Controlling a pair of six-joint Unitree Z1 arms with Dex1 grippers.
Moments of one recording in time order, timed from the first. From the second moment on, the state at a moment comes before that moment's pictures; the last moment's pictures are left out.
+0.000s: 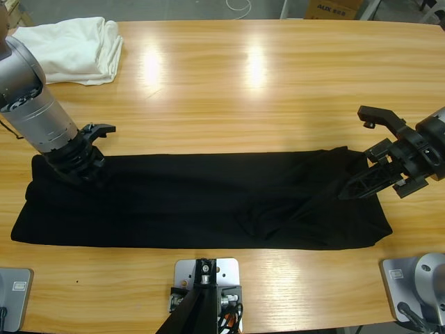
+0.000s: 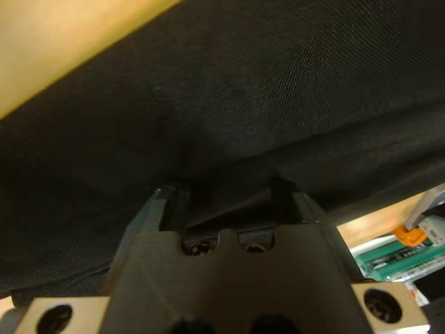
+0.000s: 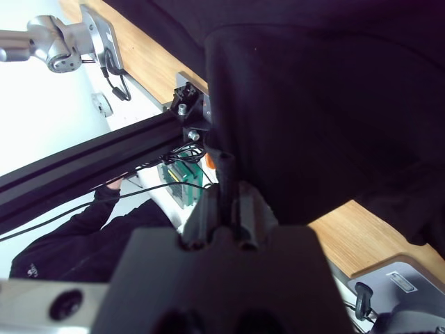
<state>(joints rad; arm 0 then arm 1) -0.55 1.98 -1.15 0.91 -0.23 -0.11 0.21 1.62 -0.92 1.04 0.86 -0.14</state>
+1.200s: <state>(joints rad) -0.66 1.88 -1.03 0.82 -0.15 -0.27 0.21 1.62 -0.91 1.04 0.86 -0.14</state>
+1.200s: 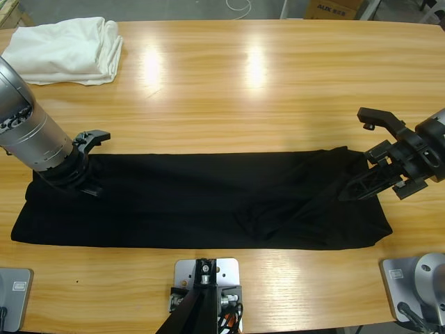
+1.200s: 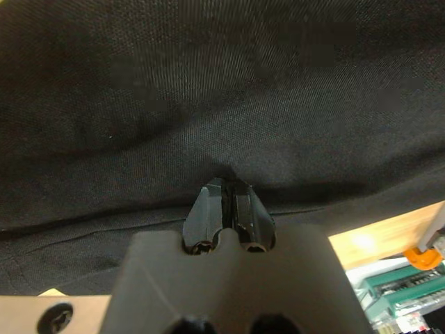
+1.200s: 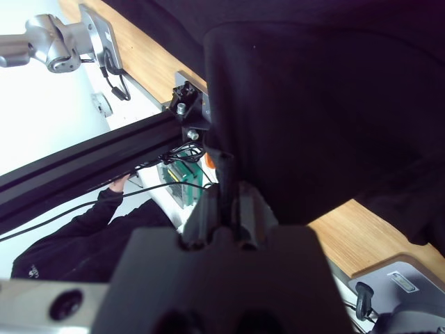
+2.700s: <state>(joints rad) -0.70 1.77 -0.92 0.89 -0.20 -0.54 0.21 1.76 -0.95 0.95 0.95 -0.14</state>
